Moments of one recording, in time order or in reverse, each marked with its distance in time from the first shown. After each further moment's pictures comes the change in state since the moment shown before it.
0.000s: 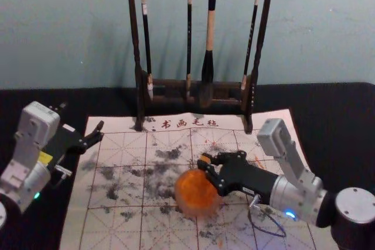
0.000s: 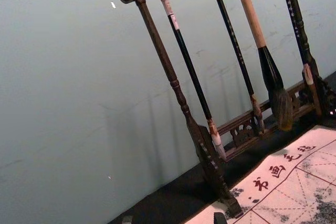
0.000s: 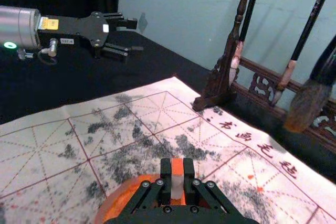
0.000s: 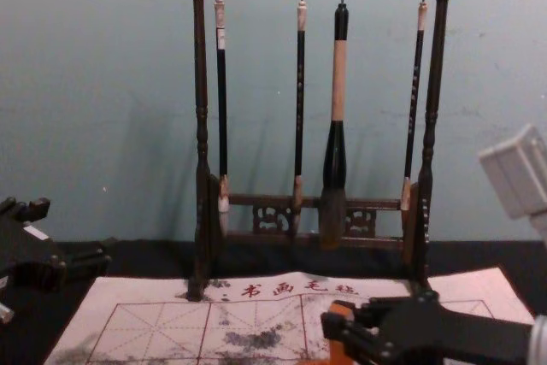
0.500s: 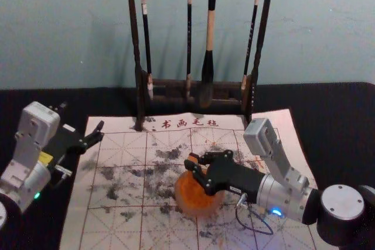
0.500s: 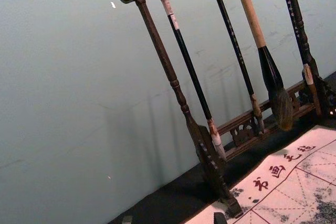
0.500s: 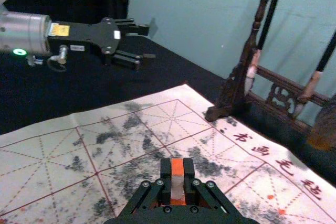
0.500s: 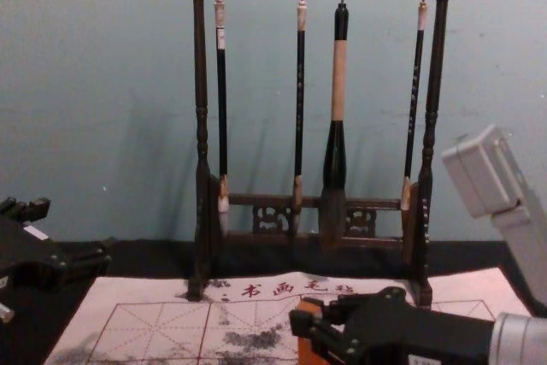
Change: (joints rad) left arm 0.000 0.000 0.000 0.000 0.000 0.000 0.000; right arm 0.036 -0.038 -0.035 0.046 -0.004 -0.022 0.014
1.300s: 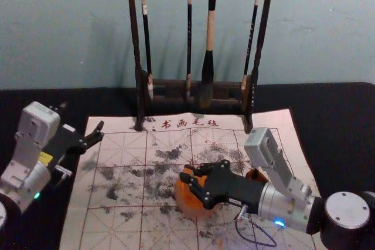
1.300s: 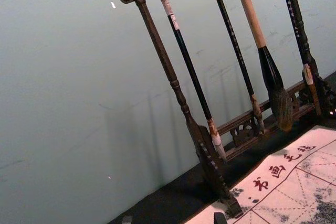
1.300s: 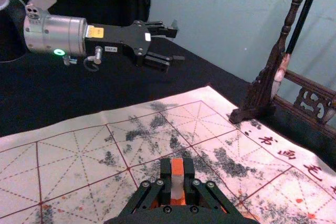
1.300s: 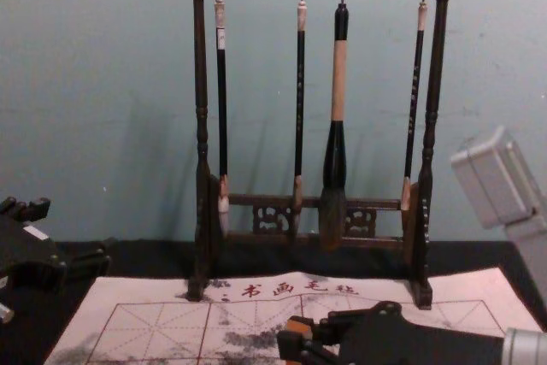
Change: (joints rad) left arm 0.000 0.000 0.000 0.000 0.000 0.000 0.000; right arm -0.038 0.045 -0.022 -0.080 0.024 0.011 0.034
